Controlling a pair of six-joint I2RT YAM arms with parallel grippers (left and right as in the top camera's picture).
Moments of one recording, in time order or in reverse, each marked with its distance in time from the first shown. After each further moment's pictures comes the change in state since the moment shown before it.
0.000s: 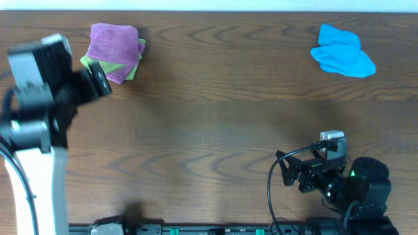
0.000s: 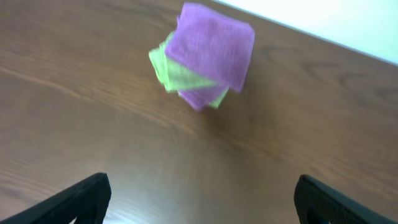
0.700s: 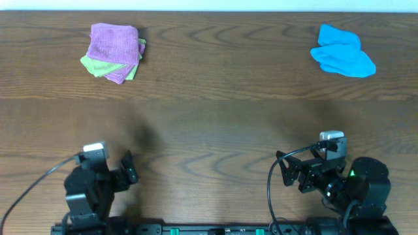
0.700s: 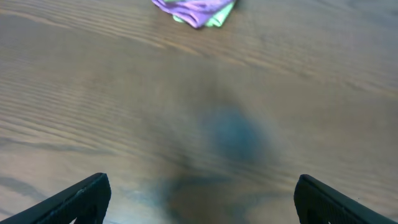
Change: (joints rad) left arm -0.042 -0.943 -0.937 0.162 0.002 0.074; right arm 0.000 0.000 -0.004 -0.001 0.000 0.000
